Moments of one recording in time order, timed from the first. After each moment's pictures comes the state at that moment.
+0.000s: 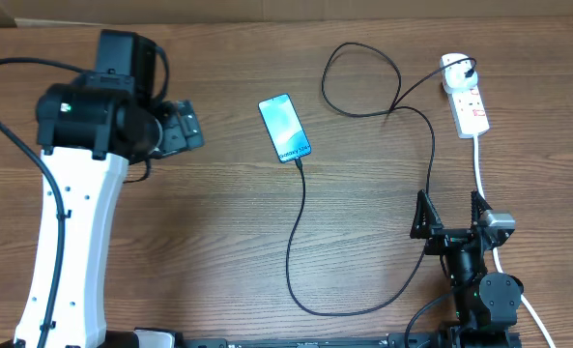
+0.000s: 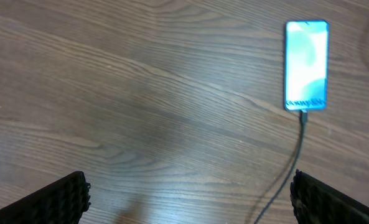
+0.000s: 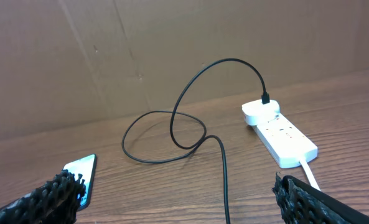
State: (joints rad) left arm -0.14 1.54 1.81 -1.48 -0.11 -0.46; right arm -0.01 0.01 0.02 -0.04 -0.06 0.23
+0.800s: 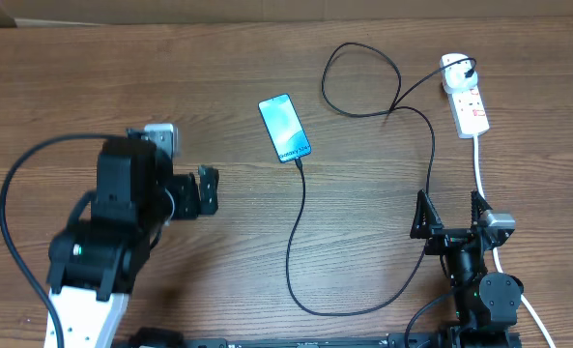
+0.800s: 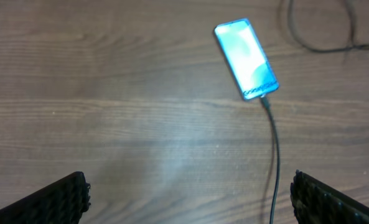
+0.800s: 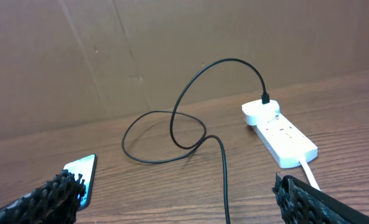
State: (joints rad) left arm -0.18 1.01 1.11 -0.95 0.03 -0.23; right arm 0.00 0.01 0.02 -0.04 -0.06 0.23
